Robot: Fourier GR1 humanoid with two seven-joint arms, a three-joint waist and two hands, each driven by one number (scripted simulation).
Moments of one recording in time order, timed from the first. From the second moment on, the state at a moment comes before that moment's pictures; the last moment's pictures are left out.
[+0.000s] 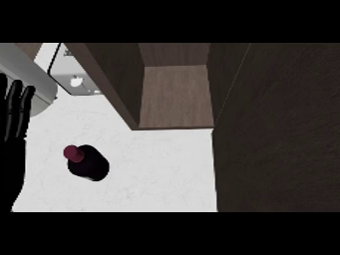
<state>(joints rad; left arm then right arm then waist) -0.02 0.09 0.00 -2.10 -0.01 0.01 -0.03 -0.01 -0.08 0.02 -2.10 0.00 0.00 -0.02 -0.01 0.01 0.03</state>
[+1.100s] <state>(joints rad) 0.09 0.00 -0.38 -2.39 -0.24 0.52 0.43 0.28 -0.16 0.16 -2.41 -0.26 0.19 0.27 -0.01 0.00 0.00</state>
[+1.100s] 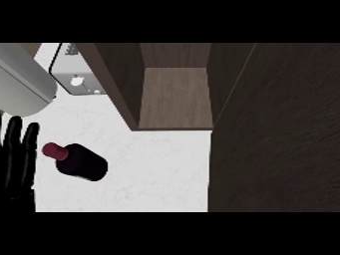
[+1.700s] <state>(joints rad) 0.01 0.01 -0.49 -2.38 -0.32 0.61 0.61 0.26 -0.15 0.21 -2.44 -0.25 0.13 0.35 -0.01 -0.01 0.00</state>
